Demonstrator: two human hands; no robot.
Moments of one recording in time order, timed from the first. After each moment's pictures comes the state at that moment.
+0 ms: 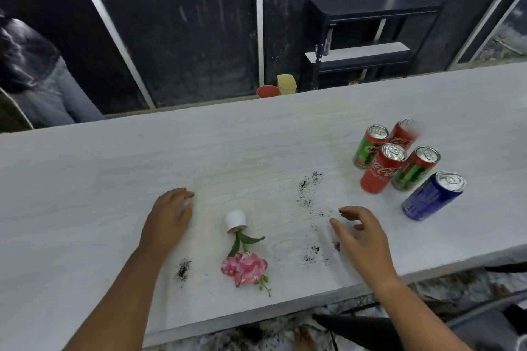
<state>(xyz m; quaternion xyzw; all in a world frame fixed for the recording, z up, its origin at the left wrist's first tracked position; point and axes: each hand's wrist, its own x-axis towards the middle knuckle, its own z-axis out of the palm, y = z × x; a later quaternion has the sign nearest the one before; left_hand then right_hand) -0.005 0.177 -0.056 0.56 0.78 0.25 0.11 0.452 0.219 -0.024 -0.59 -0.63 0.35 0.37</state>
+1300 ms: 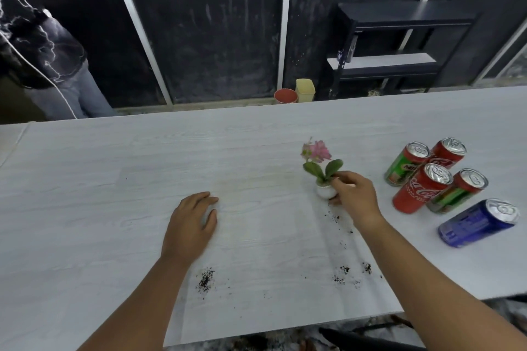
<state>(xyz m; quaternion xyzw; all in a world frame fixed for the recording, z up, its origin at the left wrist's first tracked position) -0.017 0.179 -0.079 0.60 0.74 0.28 0.05 0.353 0.352 -0.006 -0.61 -0.49 0.49 0.39</state>
